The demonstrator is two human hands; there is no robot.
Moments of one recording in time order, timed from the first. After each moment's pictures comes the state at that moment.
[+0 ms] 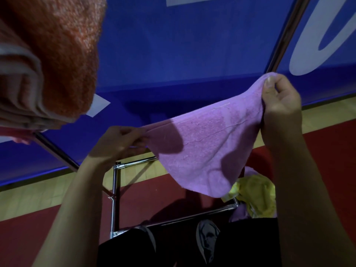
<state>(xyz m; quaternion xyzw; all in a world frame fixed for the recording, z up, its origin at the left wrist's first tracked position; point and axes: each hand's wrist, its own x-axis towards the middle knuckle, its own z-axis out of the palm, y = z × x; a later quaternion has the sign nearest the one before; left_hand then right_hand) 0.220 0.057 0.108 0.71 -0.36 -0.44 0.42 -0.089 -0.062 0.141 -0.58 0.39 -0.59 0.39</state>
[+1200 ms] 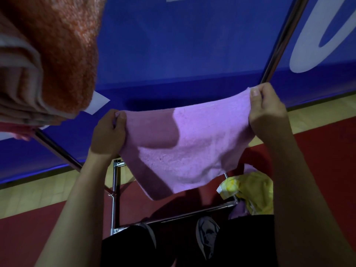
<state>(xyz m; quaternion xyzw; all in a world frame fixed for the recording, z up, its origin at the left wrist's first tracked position) 0.241 0.046 0.086 0.78 -0.47 -0.12 0.38 -0.094 -0.066 0.121 -0.70 0.52 -0.43 0.21</state>
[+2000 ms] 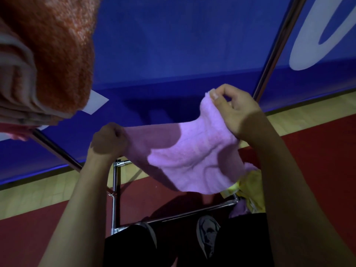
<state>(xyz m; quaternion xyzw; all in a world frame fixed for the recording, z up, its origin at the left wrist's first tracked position) 0.254 0.048 0.065 0.87 -0.43 -0.14 0.22 -0.055 -0.061 0.132 -0.74 0.43 -0.35 0.38</state>
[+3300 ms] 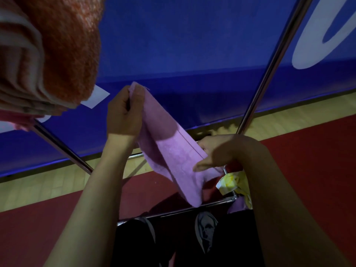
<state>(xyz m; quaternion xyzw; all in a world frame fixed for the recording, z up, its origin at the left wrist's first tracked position) 0.183 0.040 0.119 0.65 -0.46 -0.14 0.59 -0.037 -0.048 0.084 -0.84 0.36 0.21 0.34</state>
